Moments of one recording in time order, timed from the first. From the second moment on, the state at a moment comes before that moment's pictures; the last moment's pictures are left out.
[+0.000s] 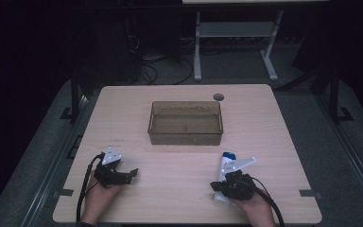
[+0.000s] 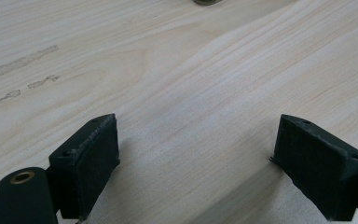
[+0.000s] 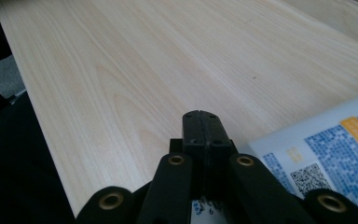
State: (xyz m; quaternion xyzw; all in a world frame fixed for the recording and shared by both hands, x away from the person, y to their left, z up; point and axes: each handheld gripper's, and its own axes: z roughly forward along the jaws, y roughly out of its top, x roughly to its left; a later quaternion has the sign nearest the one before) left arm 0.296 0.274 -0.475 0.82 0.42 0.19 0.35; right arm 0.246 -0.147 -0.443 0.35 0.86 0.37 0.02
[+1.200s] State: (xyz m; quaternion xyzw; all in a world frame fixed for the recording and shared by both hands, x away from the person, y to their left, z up) left arm 0.296 0.274 -0.475 0.82 0.42 0.19 0.35; right arm 0.230 -0.223 -0.448 0.42 0.84 0.35 0.05
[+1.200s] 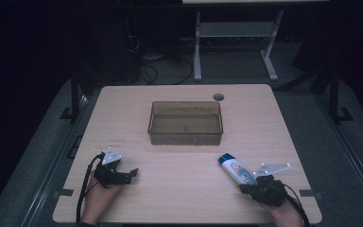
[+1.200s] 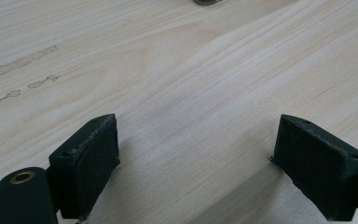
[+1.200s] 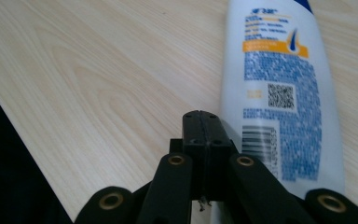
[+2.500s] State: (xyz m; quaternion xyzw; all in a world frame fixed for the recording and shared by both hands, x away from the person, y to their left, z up) left arm 0.295 0.274 -0.475 0.82 0.42 0.19 0.35; right arm 0.246 -0.228 -0.419 0.41 0.82 0.40 0.10
